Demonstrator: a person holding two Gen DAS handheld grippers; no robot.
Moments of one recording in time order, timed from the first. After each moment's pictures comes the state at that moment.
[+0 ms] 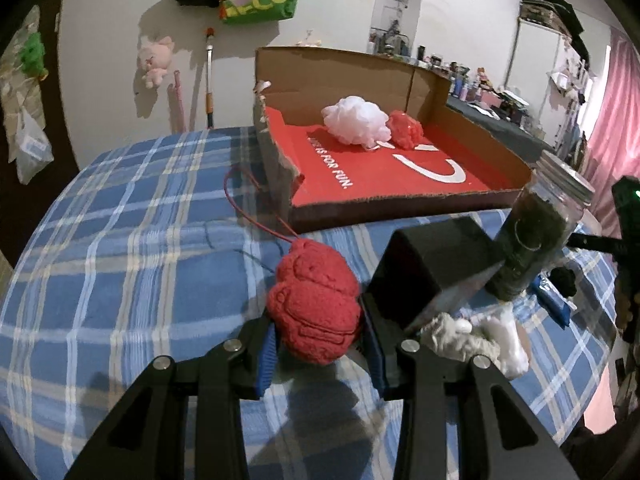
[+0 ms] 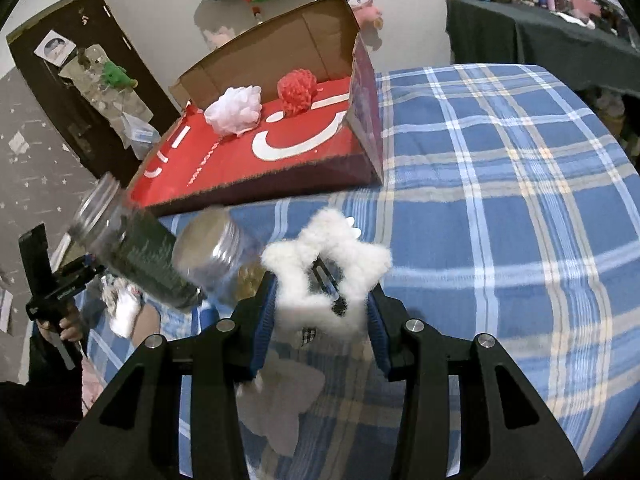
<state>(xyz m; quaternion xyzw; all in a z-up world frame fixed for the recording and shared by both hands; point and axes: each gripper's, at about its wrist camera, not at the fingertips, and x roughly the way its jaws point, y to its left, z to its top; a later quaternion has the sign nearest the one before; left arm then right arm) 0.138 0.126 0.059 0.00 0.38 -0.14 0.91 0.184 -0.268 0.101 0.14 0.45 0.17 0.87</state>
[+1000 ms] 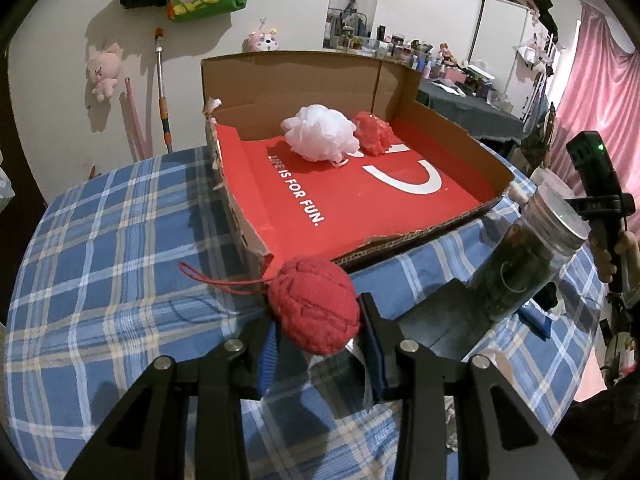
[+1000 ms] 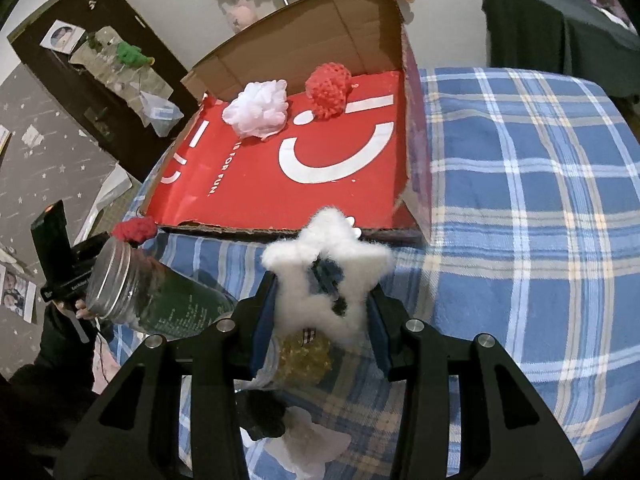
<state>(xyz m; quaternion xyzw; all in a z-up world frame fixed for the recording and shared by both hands) 0.193 0.113 0.091 0.04 0.41 -0.22 0.89 0.246 -0.252 0.124 0.13 0.50 0.23 0.83</state>
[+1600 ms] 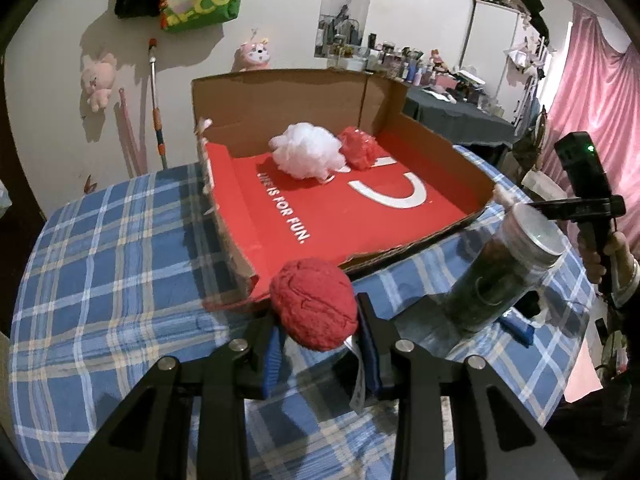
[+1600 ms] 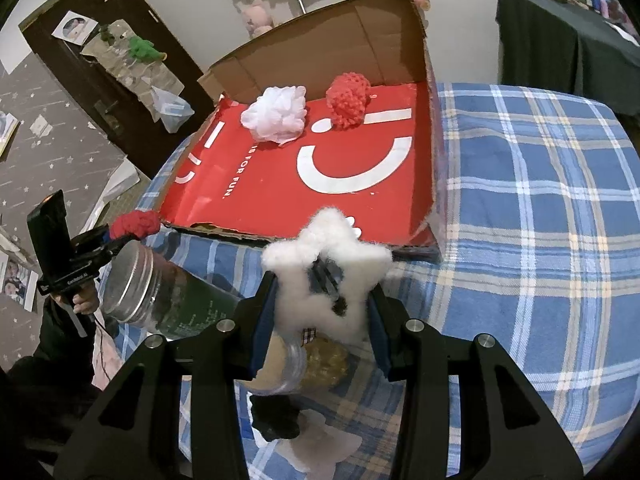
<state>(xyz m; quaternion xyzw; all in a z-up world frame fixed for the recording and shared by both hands) 0.189 0.105 0.109 0.04 0.40 -0.23 0.89 0.247 -0.242 0.138 0.12 0.49 0.25 0.83</state>
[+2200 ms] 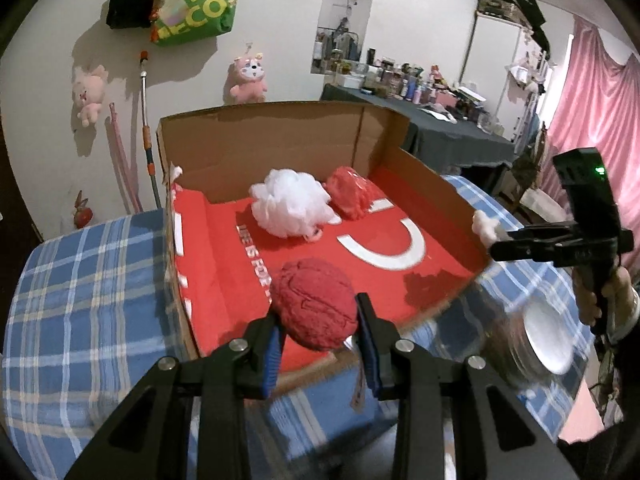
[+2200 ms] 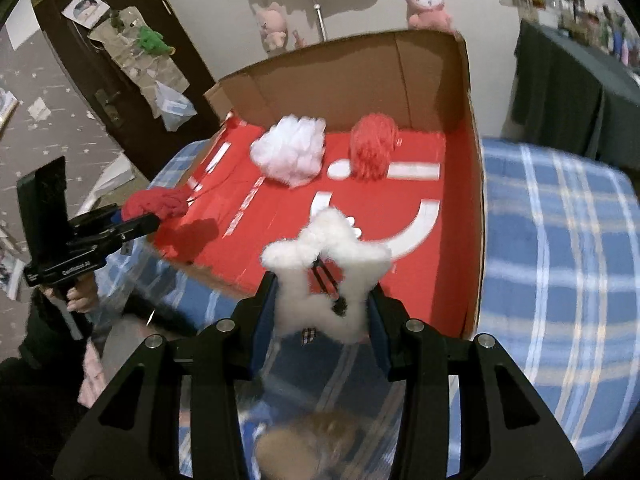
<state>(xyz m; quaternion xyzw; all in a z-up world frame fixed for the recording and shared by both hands) 0.242 0.066 0.129 0.02 0.37 -0.23 0.90 0.300 -0.202 0.159 0.06 0.46 0.24 0.85</state>
